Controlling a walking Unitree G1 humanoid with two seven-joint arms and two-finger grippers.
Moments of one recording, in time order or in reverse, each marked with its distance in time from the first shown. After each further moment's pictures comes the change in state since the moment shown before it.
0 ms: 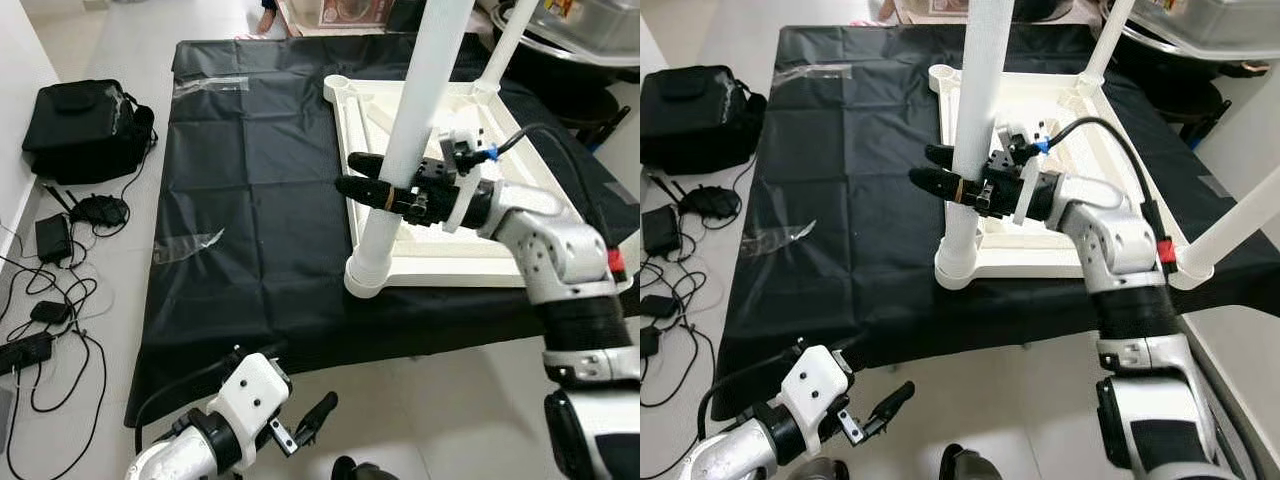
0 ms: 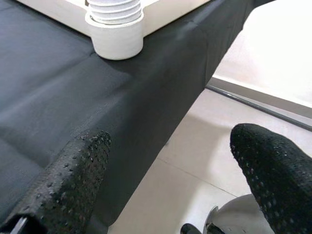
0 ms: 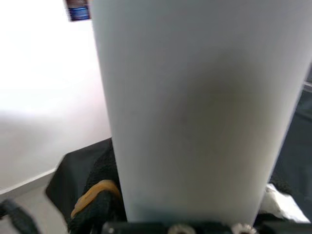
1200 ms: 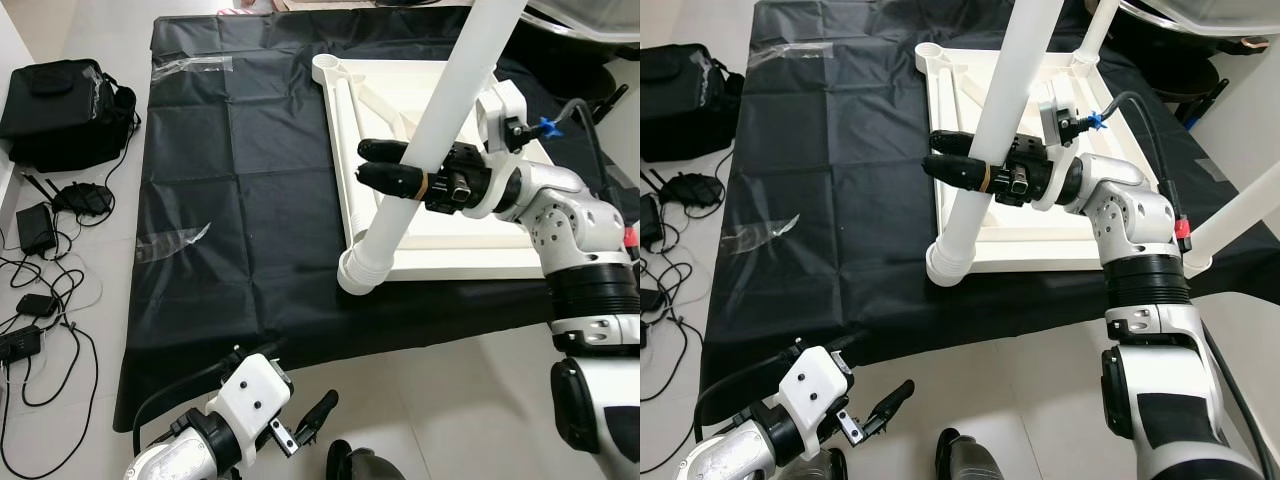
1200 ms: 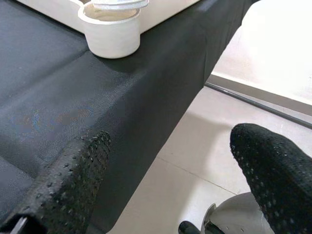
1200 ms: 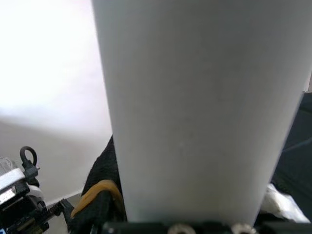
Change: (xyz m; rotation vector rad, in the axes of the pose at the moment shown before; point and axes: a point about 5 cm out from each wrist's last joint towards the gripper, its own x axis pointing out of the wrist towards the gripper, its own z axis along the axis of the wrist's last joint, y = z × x) left arm -0.002 -0.002 0.005 0.024 -0.010 0.011; right arm -0.015 -0.013 0.013 0.050 -0.106 0.167
